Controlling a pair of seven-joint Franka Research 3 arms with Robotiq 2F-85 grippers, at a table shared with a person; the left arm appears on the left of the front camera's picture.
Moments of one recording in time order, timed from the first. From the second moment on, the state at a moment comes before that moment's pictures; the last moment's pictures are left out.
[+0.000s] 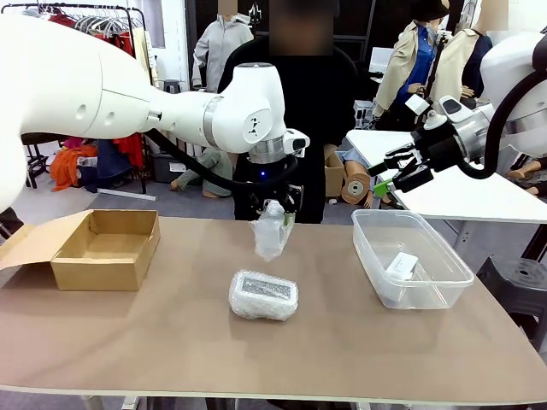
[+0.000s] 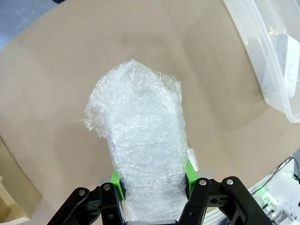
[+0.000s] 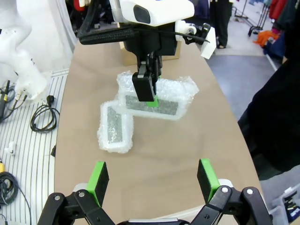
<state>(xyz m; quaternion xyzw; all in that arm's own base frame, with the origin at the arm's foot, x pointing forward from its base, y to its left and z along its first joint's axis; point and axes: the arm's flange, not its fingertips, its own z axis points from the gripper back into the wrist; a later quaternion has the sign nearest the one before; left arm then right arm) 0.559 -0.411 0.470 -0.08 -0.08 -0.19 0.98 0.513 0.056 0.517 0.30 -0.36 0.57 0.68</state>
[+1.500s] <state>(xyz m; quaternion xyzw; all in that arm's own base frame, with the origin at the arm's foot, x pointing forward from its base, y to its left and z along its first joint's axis) 0.559 -0.413 0.467 -0.08 -0.08 -0.19 0.98 0.513 0.056 0.517 0.30 -0.36 0.57 0.68</state>
